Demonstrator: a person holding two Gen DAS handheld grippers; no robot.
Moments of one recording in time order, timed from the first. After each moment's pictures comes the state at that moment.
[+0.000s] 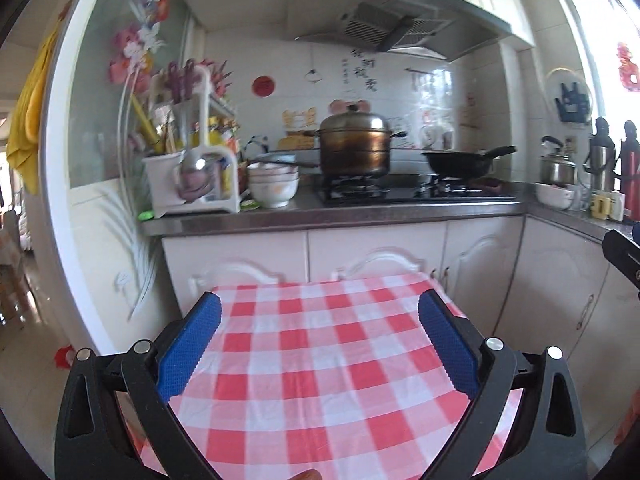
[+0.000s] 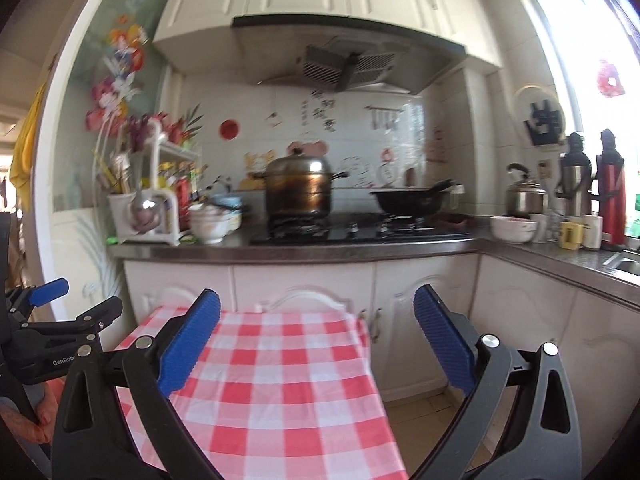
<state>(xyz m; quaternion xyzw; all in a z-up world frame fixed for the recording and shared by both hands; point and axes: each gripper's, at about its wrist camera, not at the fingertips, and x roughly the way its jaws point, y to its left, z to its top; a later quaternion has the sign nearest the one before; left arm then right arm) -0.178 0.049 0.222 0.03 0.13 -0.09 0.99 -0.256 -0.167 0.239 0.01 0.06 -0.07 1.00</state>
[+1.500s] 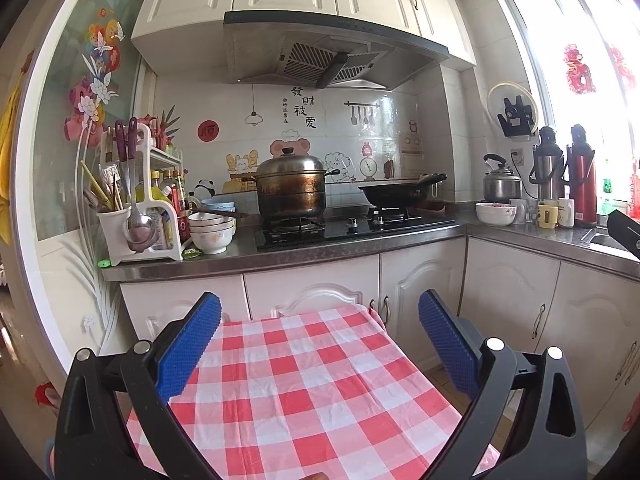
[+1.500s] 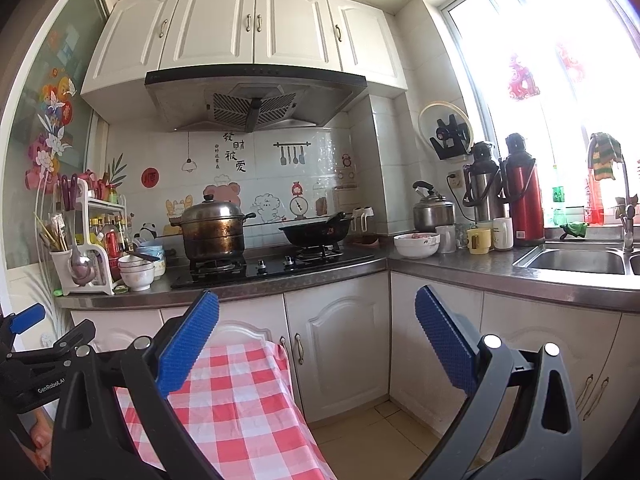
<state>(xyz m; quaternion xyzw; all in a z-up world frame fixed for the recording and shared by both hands) -0.240 -0.021 0.263 0.04 0.08 -0.16 0.98 -0.348 -0.240 0.278 0.05 0.01 -0.20 0.98</state>
